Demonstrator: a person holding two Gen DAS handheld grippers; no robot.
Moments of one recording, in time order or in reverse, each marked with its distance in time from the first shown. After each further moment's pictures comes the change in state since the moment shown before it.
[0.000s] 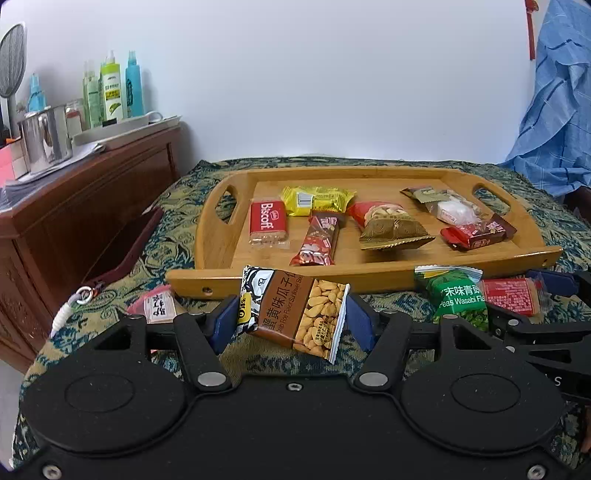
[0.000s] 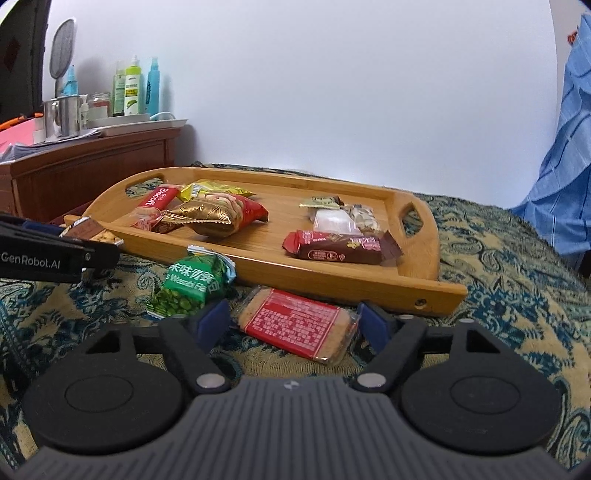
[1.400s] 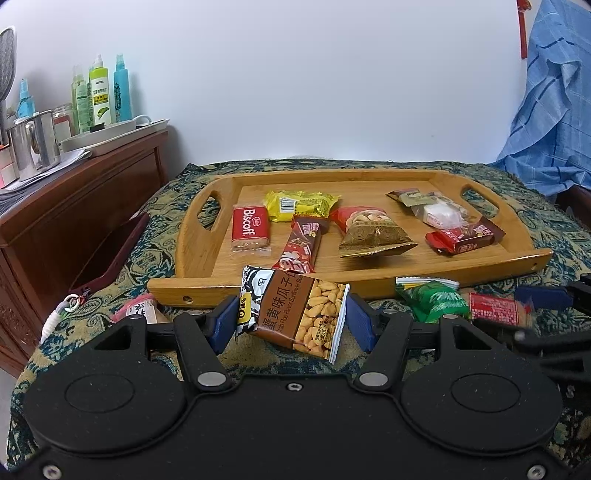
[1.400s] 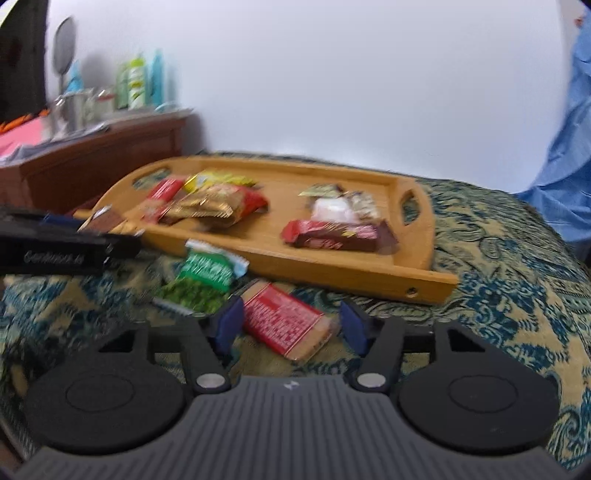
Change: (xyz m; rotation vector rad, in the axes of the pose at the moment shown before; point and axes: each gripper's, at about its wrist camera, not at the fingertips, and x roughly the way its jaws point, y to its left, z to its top) left arm 0.002 -0.007 0.003 0.008 0.001 -0.028; right arm -0.007 -0.011 0.006 0.003 0.085 0.061
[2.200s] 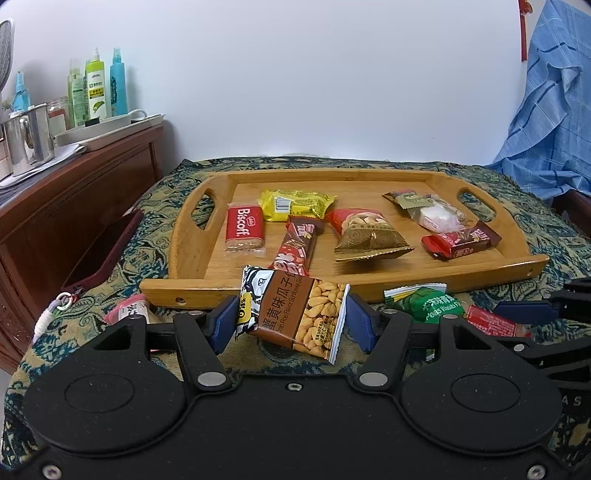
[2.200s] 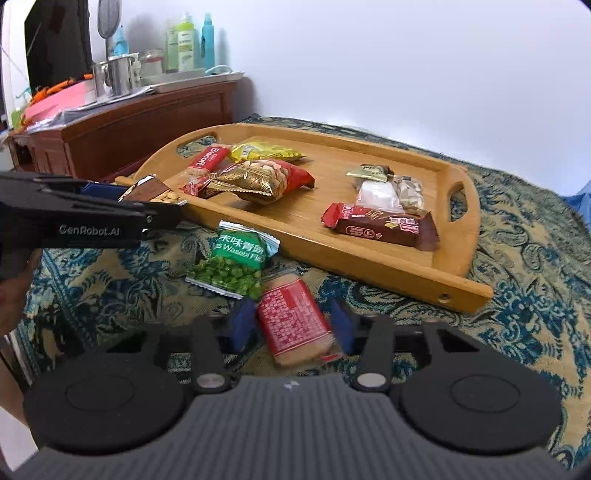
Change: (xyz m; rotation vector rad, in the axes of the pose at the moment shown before) left arm 0.003 0.001 0.004 -0.019 0.016 -0.024; right arm 0.001 -0.001 0.013 -0.085 0.105 0.130
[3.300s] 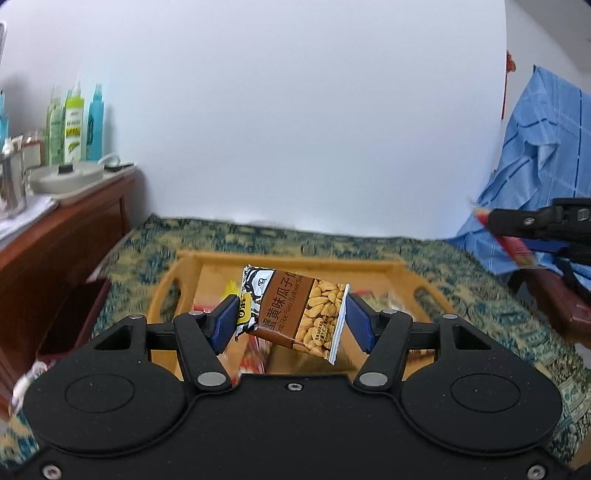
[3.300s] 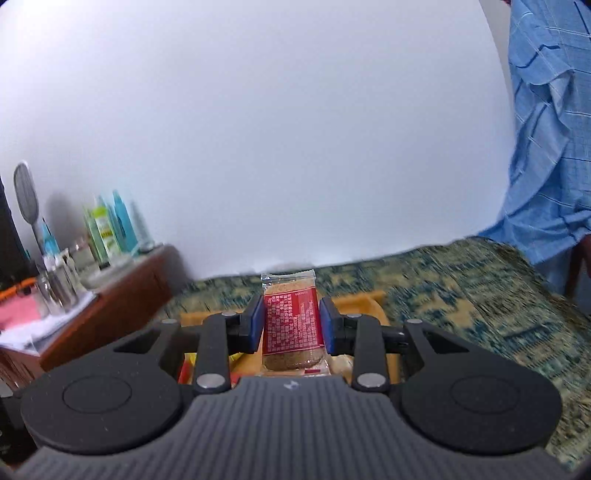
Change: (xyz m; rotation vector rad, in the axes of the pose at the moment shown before) left arm -0.022 0.012 0.080 -0.080 -0.145 -0.141; right arm -0.078 -0.051 0.107 0.392 -0.345 -0.144
